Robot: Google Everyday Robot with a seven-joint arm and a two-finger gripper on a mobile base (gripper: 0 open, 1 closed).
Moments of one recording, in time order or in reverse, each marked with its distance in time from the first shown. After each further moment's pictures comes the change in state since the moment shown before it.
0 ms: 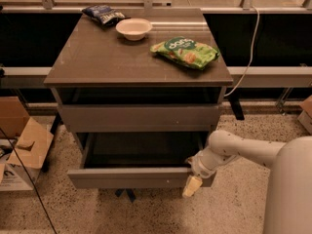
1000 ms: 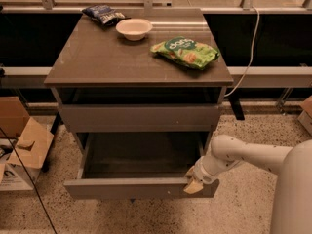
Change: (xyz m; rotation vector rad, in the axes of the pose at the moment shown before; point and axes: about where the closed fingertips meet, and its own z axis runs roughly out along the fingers) arm 0.007 0.022 -0.002 -0.025 0.005 0.017
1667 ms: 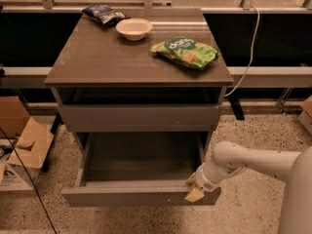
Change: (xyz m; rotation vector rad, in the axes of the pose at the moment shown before) arm 0.007 0.028 0.000 -0.002 0.009 0.056
